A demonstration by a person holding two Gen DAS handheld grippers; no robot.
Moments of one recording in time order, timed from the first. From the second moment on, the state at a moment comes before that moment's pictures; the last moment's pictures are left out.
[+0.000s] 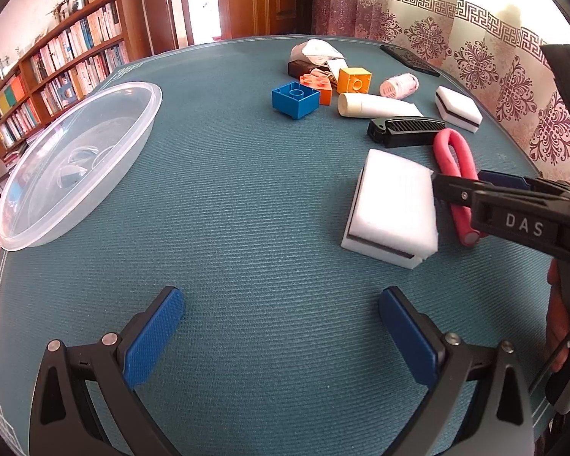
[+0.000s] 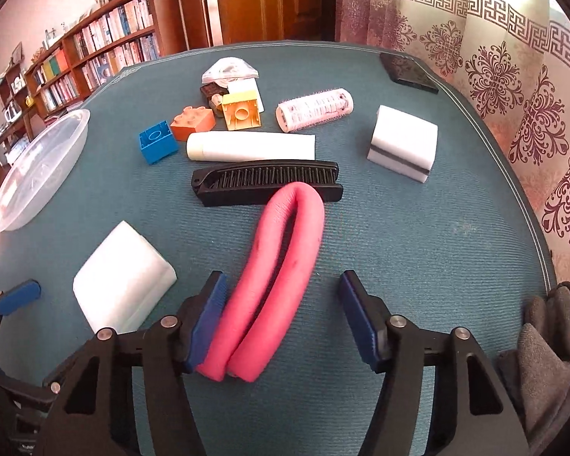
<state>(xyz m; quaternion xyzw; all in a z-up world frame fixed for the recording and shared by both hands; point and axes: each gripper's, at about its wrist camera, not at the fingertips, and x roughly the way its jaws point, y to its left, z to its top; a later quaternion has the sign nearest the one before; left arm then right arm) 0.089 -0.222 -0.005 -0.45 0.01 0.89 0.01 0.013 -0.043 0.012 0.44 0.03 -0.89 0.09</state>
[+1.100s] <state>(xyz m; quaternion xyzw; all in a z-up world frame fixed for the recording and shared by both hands) 0.057 -0.189 0.004 -0.44 0.02 0.89 0.11 0.032 -0.008 0.010 0.43 -0.01 -0.89 0.14</state>
